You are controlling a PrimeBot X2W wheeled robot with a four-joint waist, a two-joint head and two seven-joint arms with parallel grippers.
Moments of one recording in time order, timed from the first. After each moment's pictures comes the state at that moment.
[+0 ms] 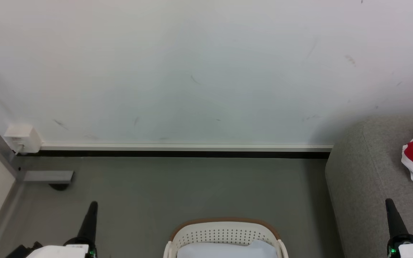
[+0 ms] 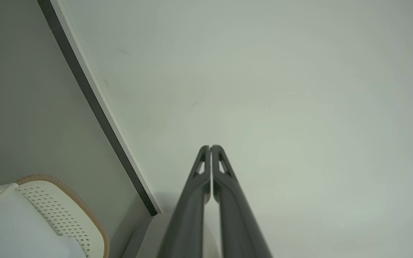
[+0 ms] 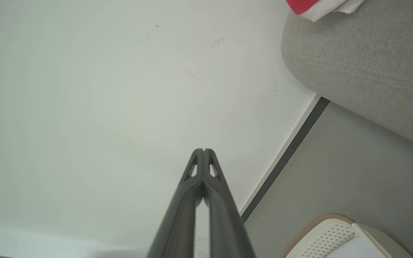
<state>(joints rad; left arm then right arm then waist) -0.09 0.05 0.09 0.28 -1.38 -0.12 0.05 -0.08 -0.06 -0.10 0.26 1.37 0.13 0.05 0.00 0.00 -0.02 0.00</state>
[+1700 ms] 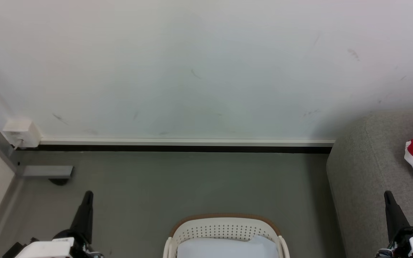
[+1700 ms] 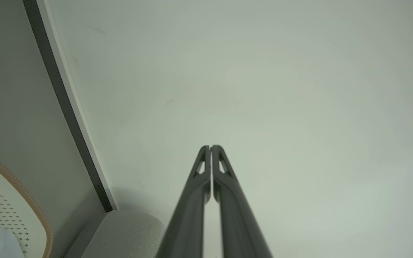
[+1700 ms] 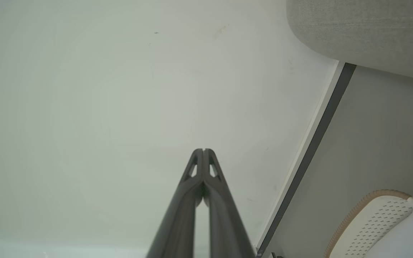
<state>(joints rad) -0.11 0.05 0.11 0.25 -1.61 -0.13 0.11 -0.10 -0.05 -0.11 0.25 1.61 0.13 0.11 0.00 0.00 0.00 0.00</state>
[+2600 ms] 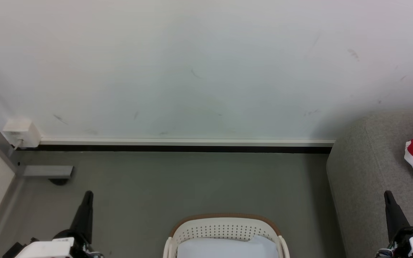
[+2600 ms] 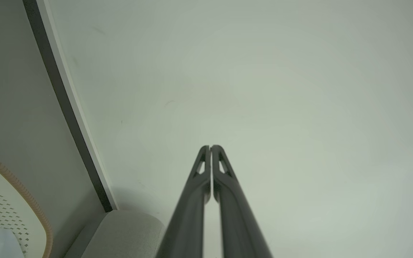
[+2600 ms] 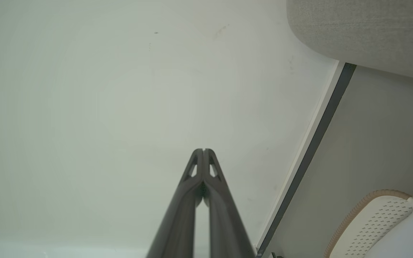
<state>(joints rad) -0.11 0.05 0.11 0.25 -1.61 -0.13 0.11 -0.10 -0.05 -0.11 0.25 1.61 0.13 0.11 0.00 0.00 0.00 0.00</state>
